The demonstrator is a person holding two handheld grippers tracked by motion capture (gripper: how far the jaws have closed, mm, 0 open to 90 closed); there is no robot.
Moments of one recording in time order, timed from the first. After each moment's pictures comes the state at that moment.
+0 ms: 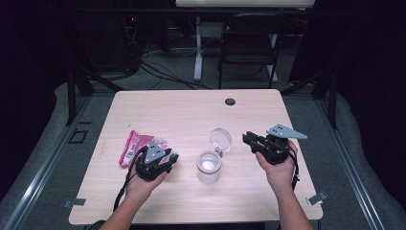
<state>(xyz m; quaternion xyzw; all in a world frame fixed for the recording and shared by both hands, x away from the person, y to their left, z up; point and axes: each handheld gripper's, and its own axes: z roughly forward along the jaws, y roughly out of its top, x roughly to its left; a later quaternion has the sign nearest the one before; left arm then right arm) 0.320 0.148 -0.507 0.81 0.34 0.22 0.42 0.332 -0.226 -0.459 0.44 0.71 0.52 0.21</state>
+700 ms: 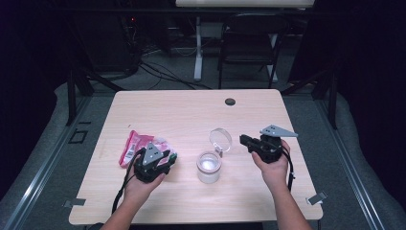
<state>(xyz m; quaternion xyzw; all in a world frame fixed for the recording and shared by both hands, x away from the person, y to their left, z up) 0.316 0.153 -0.508 0.81 0.34 0.22 0.42 0.350 -0.219 -0.483 0.44 0.72 0.50 0.18</state>
